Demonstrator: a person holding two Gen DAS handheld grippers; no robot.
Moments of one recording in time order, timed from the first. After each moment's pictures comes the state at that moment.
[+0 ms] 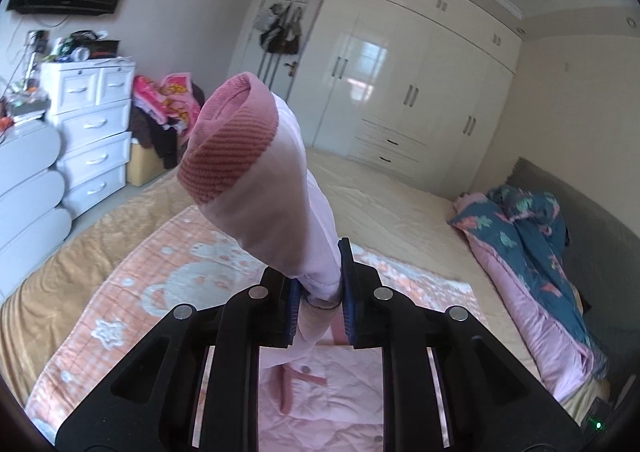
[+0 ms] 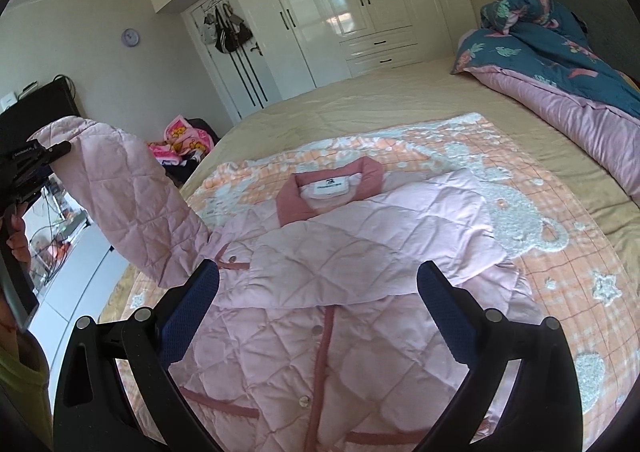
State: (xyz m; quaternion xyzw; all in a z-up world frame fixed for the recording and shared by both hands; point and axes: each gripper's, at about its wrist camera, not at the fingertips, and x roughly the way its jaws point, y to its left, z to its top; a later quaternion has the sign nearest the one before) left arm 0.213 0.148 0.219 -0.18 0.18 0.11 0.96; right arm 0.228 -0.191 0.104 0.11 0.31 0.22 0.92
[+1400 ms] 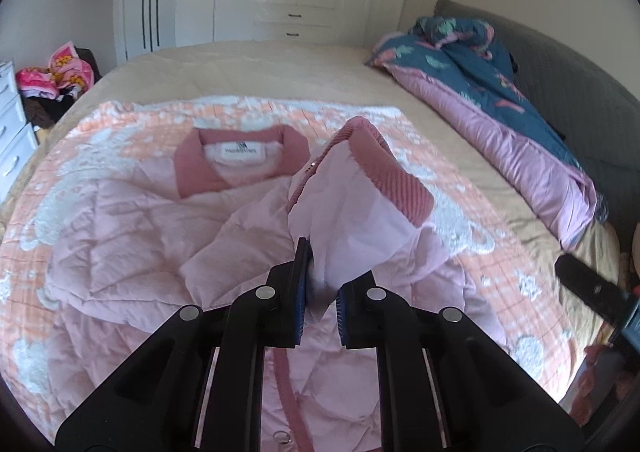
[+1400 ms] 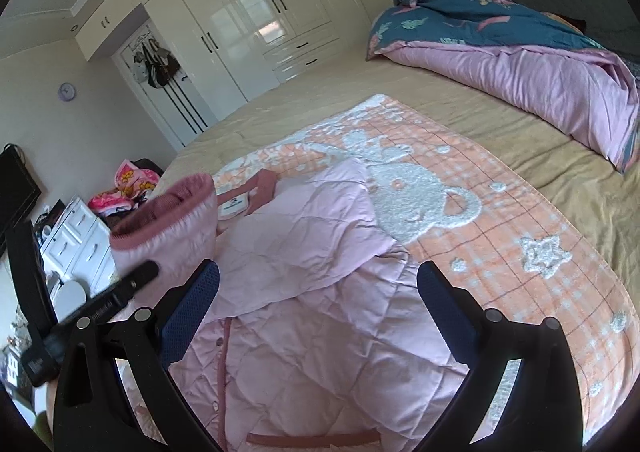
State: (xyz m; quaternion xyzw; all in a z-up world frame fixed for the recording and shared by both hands) left arm 0.288 -0.065 0.048 -0.05 0.36 -0.04 0.93; right arm 0.254 -0.323 0.057 0.20 0.33 0.12 0.91
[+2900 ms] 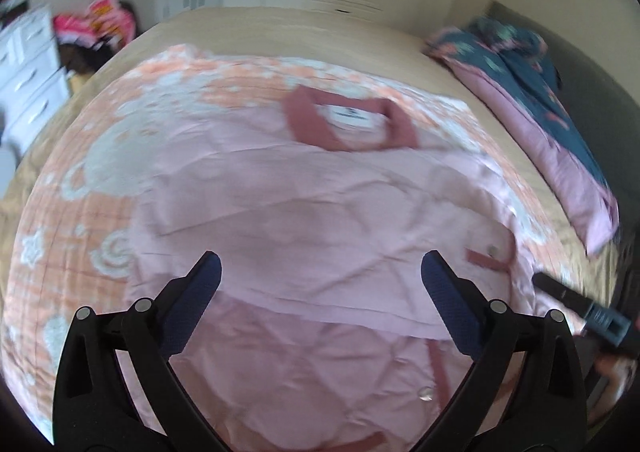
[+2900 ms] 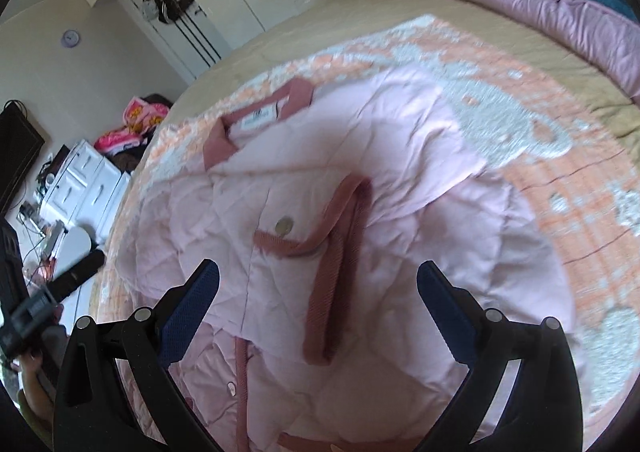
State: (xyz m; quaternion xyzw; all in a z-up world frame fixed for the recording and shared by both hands) left arm 0.267 0.096 0.025 -0.12 0.41 0.02 0.91; right arm 0.291 -0.212 -0.013 0.16 0.45 0.18 0.86
